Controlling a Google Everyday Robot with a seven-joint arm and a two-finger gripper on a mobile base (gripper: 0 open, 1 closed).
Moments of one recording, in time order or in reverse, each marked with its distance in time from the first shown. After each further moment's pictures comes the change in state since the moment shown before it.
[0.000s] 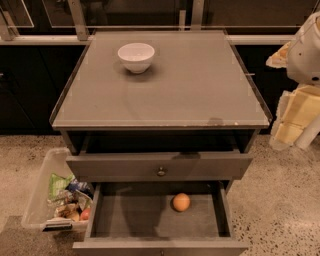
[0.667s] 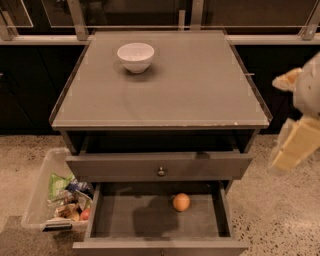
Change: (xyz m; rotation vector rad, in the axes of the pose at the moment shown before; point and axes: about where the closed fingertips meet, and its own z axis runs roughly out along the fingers) arm 0.011 0.028 0.017 0.028 -0.074 0.067
